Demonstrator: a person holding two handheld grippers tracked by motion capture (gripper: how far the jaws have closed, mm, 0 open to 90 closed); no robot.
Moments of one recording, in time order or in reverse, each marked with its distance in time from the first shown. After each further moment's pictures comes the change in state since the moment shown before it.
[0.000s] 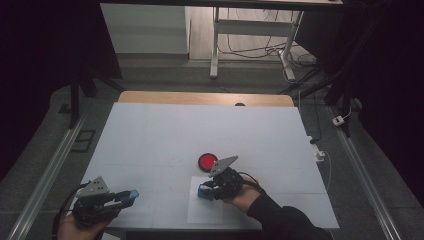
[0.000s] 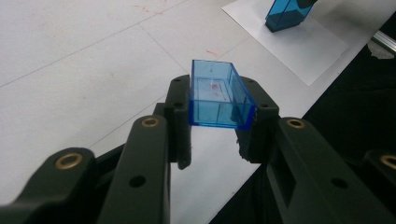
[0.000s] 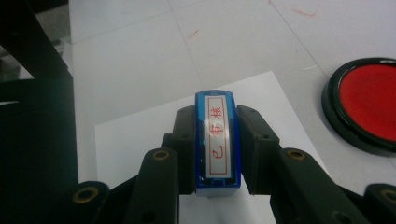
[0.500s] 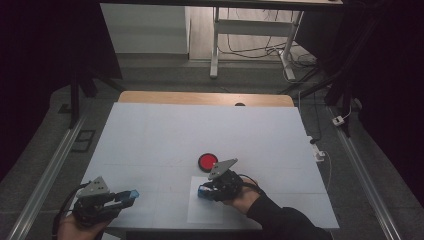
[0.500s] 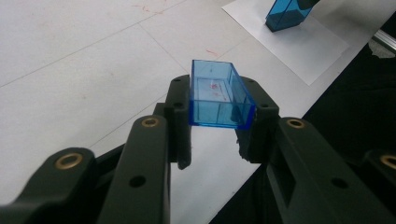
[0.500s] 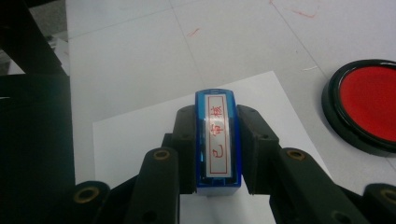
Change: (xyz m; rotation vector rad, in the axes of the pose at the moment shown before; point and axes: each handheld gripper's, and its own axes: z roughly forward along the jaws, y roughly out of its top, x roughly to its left) left arm 0.000 0.000 0.000 0.002 0.002 0.002; right arm 0.008 -0.002 0.001 0.002 -0.042 -0.050
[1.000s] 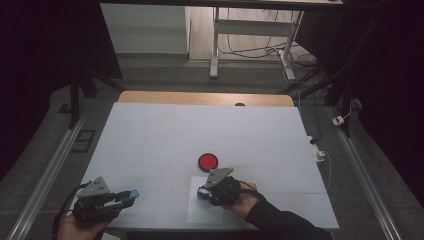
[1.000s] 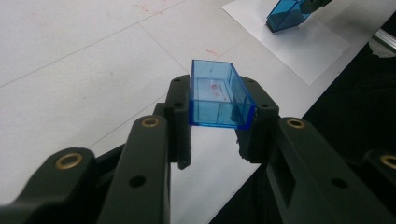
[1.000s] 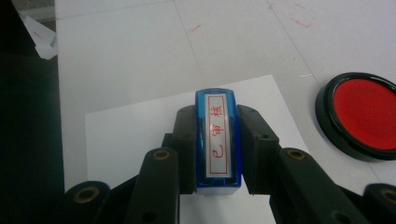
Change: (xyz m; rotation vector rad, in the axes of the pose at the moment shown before) left arm 0.000 0.000 0.000 0.001 0.000 0.001; right arm 0.019 0.002 0.001 0.017 -0.092 -0.107
